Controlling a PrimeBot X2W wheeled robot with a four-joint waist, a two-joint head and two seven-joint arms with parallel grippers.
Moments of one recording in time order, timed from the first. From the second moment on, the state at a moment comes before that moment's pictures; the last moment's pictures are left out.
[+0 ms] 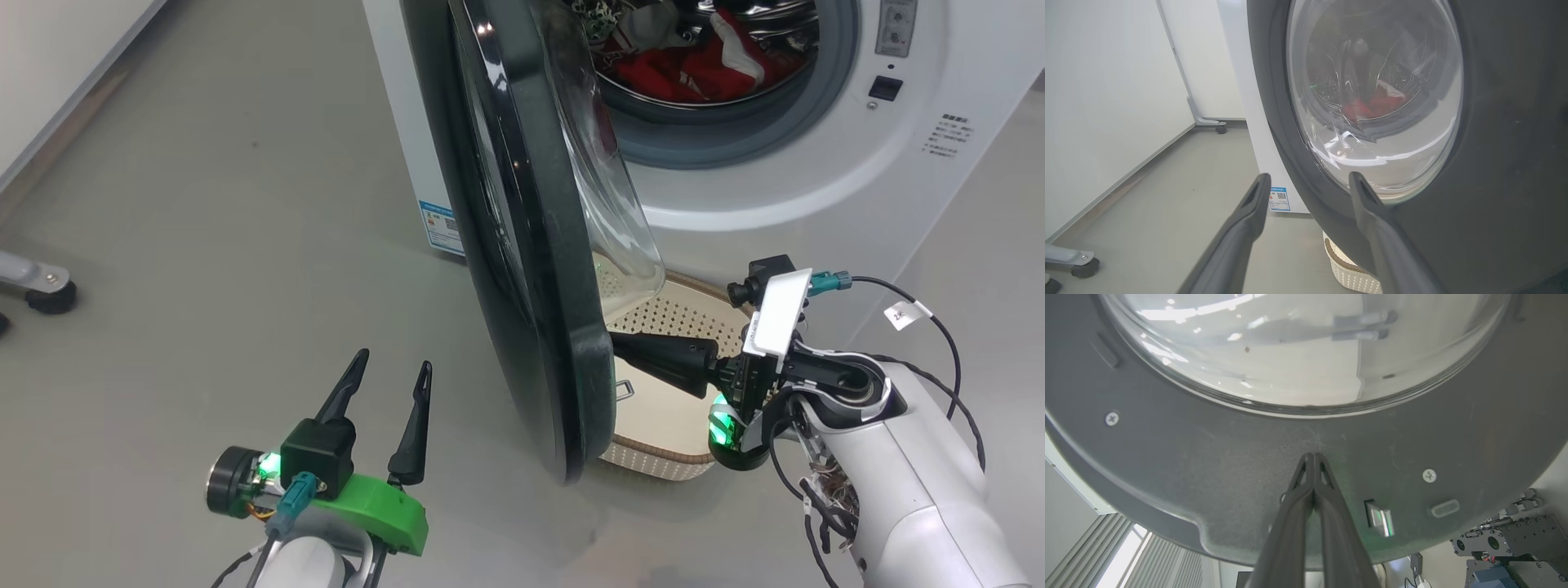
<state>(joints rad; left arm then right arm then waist) -0.20 0.03 -0.41 0.31 -0.31 0.06 -0.26 -0.51 -0.07 0.28 0.55 1.76 0.12 0.99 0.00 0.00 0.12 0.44</state>
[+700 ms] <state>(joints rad) -0.18 0.04 -0.39 0.31 -0.29 0.05 -0.26 -0.47 -0.07 0.42 0.48 1.87 0.12 0.92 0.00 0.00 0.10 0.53</state>
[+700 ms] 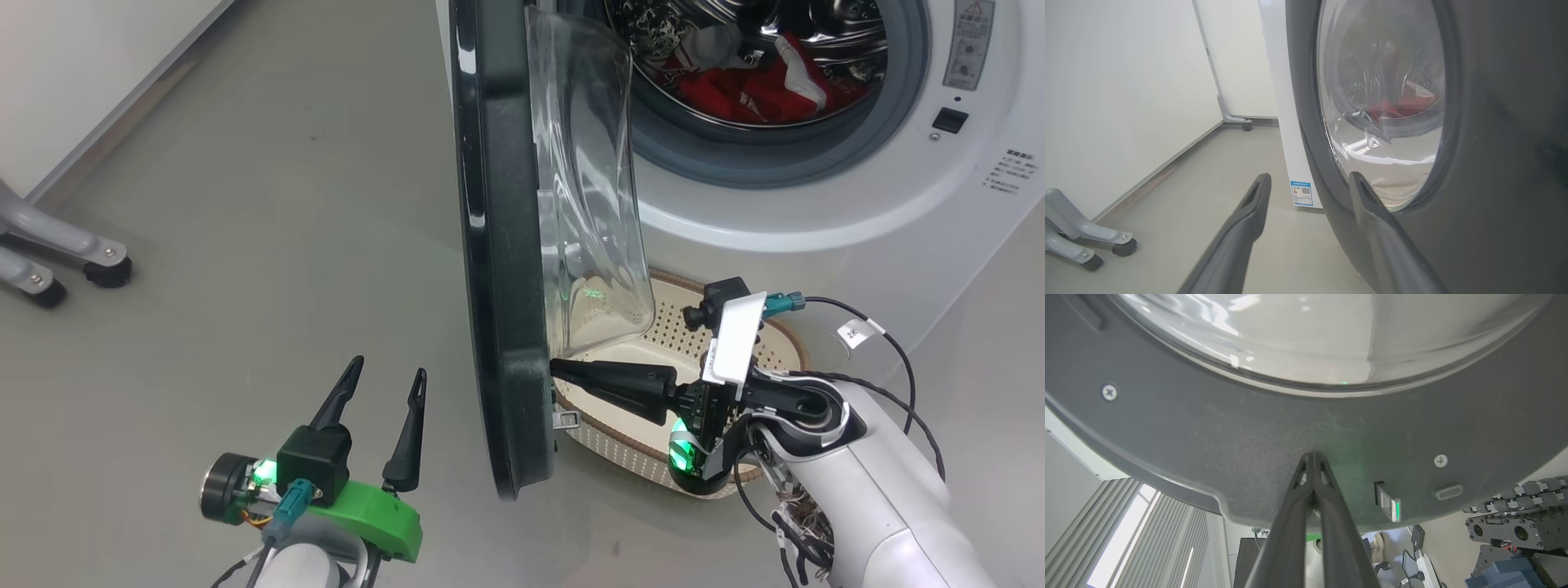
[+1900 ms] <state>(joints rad) -0.14 0.05 -0.32 0.30 -0.27 0.06 -0.26 -0.15 -0.13 0.09 0.27 1.69 0.12 0.45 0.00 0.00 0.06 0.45</state>
